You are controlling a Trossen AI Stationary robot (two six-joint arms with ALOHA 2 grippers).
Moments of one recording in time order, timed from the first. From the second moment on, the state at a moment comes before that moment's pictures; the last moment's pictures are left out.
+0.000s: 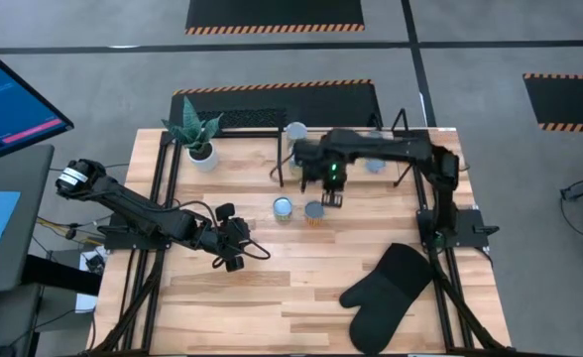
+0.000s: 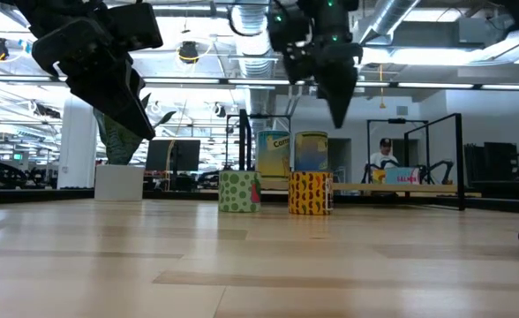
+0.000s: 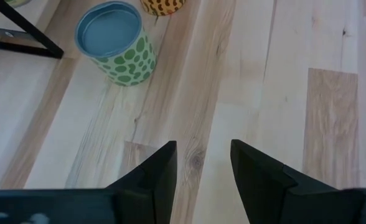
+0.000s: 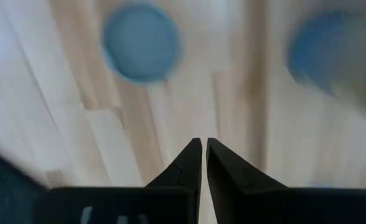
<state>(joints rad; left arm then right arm) -0.36 1.32 0.74 -0.41 -0.43 -0.44 -0.25 1.94 1.79 -1.44 0.02 -0.11</state>
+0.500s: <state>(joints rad) -0.36 1.32 0.74 -0.41 -0.43 -0.44 -0.09 1.94 1.56 -1.15 0.02 -0.32</state>
